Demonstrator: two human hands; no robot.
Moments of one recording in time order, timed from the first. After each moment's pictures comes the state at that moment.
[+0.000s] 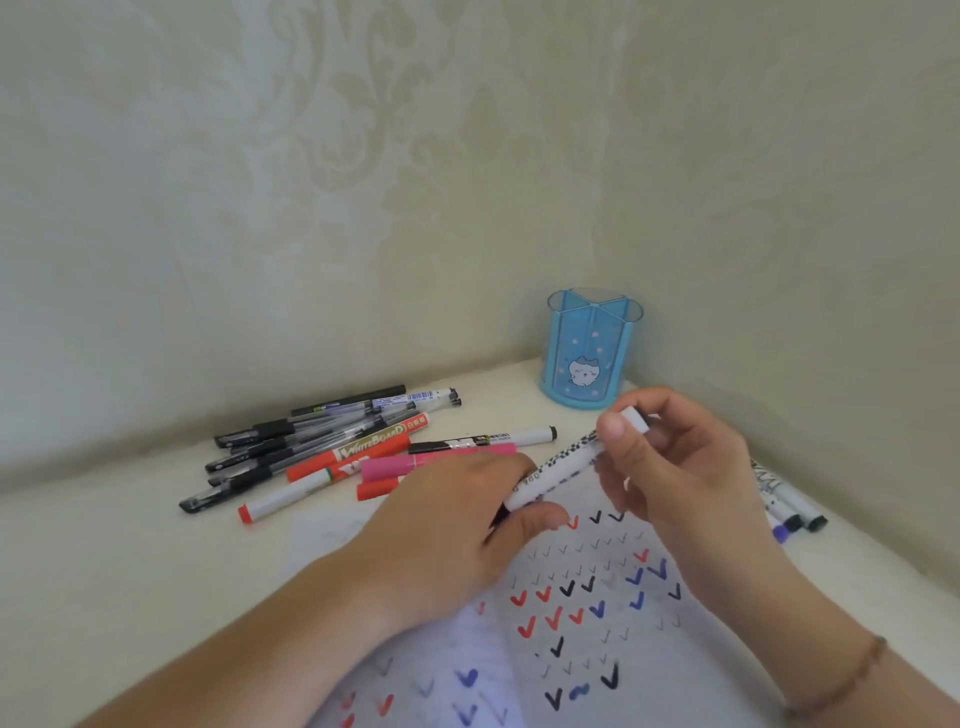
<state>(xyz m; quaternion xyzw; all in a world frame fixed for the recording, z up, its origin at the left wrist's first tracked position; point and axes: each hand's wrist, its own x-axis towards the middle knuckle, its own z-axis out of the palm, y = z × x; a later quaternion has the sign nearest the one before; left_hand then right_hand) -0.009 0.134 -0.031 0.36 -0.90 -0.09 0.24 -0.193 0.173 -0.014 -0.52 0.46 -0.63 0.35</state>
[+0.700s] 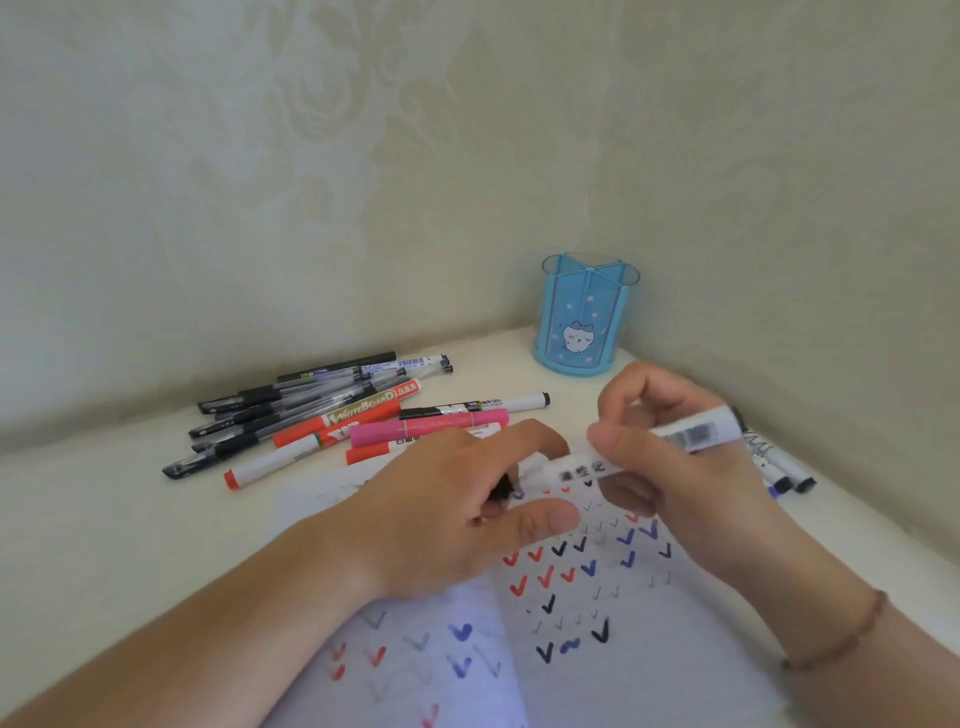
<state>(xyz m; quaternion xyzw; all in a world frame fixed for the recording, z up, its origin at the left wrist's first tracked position) -0.006 0.139 -0.028 0.27 -0.91 -0.20 0.24 -0.204 0.179 -0.017 -0.60 0.34 -0.56 0.46</state>
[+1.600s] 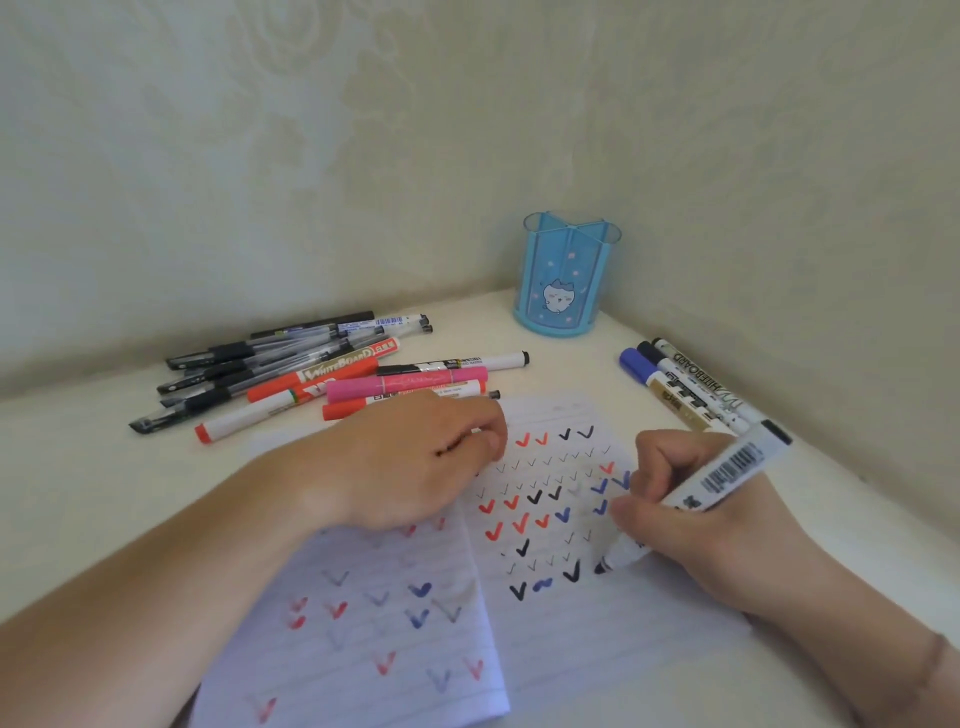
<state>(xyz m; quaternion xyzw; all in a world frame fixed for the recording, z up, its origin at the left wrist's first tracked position) -0.001 0.134 -0.028 0.38 -0.89 -0.22 0.10 -0.222 0.226 -0.046 -0.62 0.55 -0.46 0.31</state>
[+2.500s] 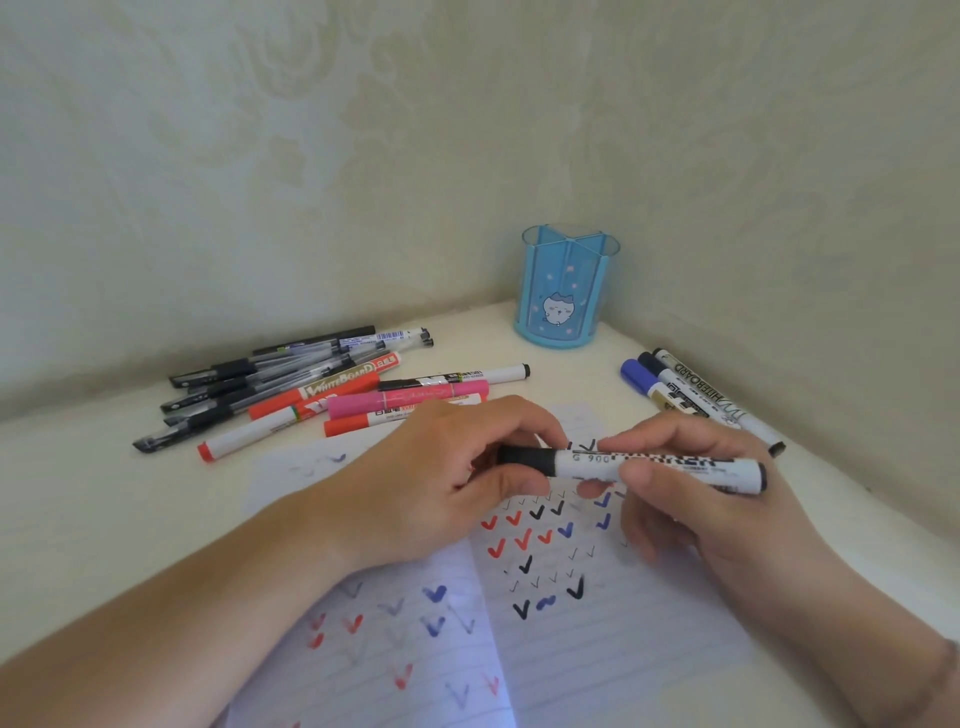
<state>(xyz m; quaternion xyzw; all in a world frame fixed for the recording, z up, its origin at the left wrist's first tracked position) -0.014 0.142 -0.035 0.23 -0.87 -0.30 0.31 -0.219 0.225 -0.033 -0.56 0.43 -0.55 0.44</state>
